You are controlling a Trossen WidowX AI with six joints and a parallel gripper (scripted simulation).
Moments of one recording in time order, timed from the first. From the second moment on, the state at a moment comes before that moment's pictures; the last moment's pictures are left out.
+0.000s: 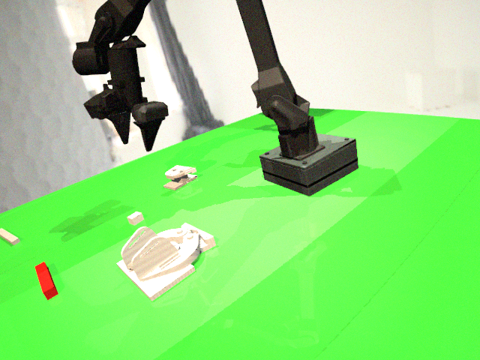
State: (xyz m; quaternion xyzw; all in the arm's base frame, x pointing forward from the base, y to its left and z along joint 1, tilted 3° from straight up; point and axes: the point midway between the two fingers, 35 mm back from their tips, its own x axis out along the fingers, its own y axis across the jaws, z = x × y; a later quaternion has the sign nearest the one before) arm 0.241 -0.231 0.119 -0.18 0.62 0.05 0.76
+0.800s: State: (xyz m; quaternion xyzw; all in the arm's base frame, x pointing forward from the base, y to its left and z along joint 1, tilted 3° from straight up) arm 0.167 -0.259 0.056 -0.11 0.68 0.09 0.72
